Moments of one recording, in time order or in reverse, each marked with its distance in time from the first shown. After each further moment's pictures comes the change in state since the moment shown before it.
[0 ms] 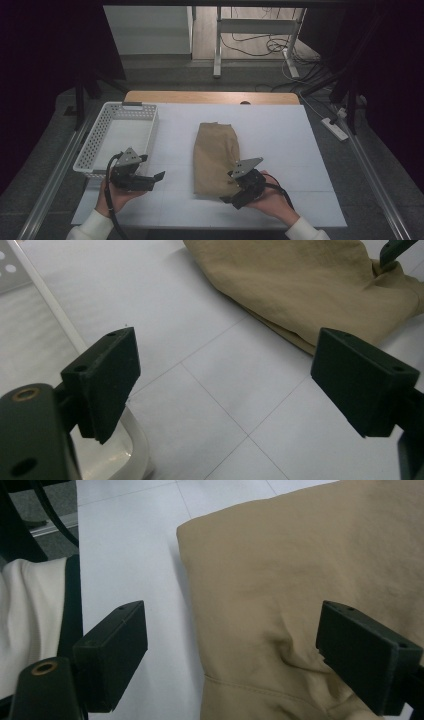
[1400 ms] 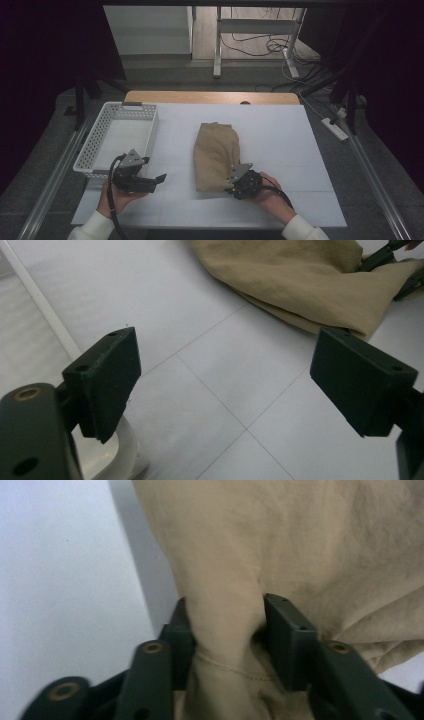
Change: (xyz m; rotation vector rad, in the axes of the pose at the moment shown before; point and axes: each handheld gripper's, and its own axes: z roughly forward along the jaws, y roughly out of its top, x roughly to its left) left arm -0.002 -0.003 0.006 0.030 -0.007 0.007; right arm -0.011 -0.015 0.025 0.163 -0.132 -0.160
